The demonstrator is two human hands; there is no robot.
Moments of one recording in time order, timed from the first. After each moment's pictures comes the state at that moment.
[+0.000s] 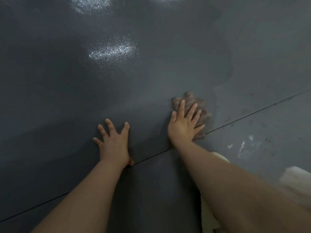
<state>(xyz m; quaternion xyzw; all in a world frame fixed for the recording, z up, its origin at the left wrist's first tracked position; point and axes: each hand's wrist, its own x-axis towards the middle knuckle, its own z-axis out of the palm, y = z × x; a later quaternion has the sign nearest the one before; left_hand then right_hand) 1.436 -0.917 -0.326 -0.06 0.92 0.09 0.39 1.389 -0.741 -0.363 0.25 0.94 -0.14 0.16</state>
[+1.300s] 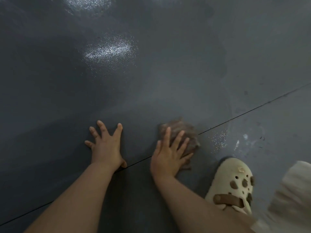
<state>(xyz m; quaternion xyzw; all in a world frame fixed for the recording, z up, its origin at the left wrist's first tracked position) 1.432 -0.916 -0.331 -0.07 0.92 0.09 0.38 1.475 -0.771 -0.375 0.25 0.96 -0.11 0.12</state>
